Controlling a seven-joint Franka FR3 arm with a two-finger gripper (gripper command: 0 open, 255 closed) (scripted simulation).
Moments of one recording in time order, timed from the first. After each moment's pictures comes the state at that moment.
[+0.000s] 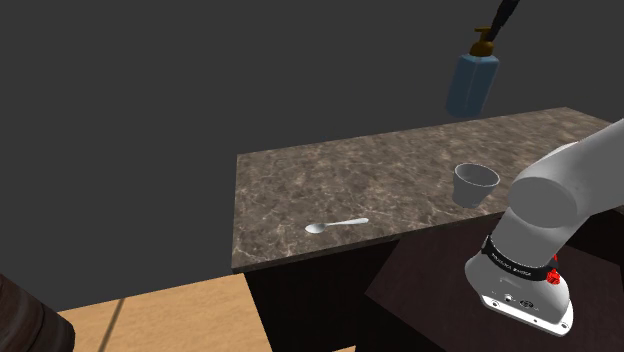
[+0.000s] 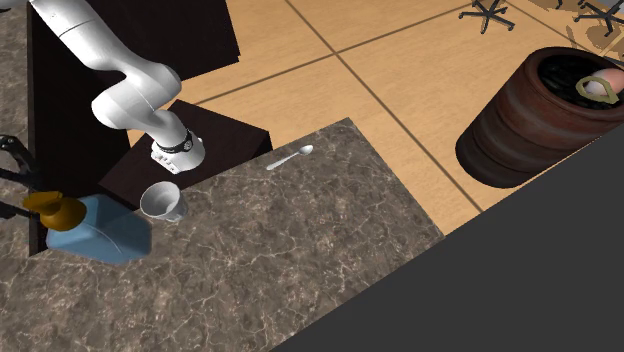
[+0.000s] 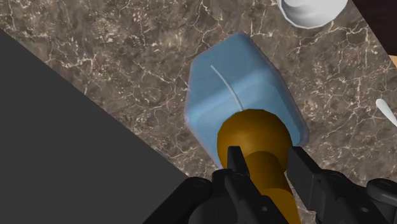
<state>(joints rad) -0.33 -0.53 -0.53 -1.92 -0.10 1.59 -0.95</state>
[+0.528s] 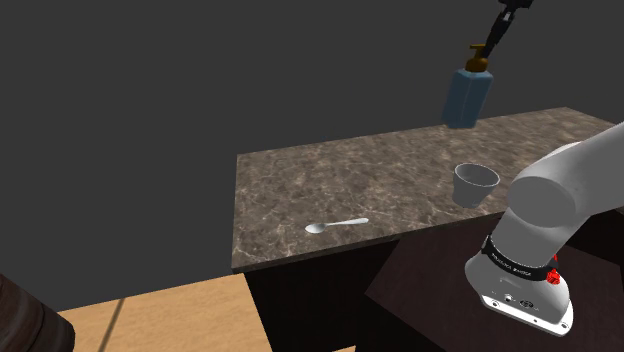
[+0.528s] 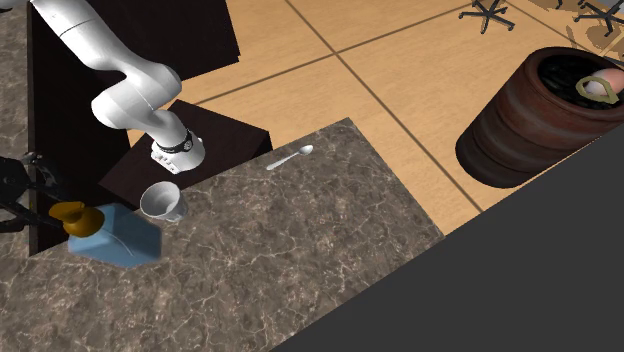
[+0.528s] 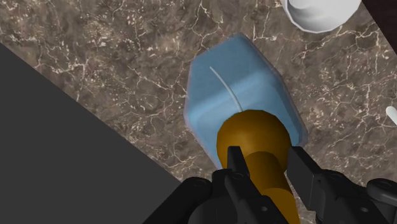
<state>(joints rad) -0.34 -0.57 -0.53 -2.06 -0.12 1.69 -0.95</state>
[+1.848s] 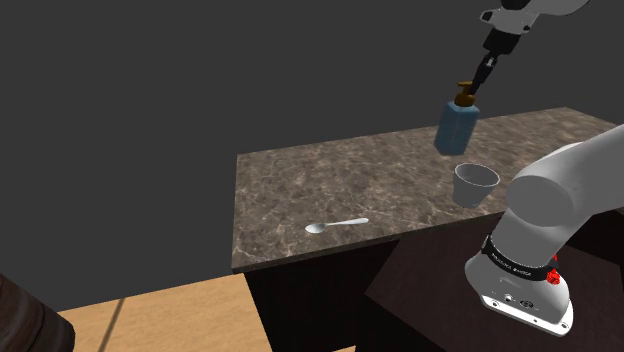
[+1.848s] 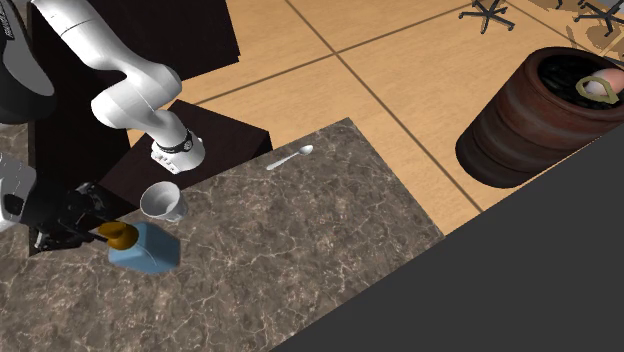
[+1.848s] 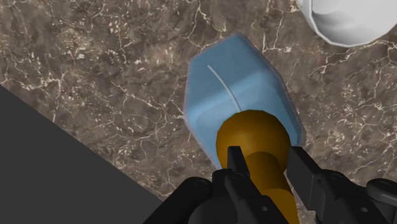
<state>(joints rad) -0.37 -0.60 -0.57 -2.34 -0.15 1.95 -0.97</state>
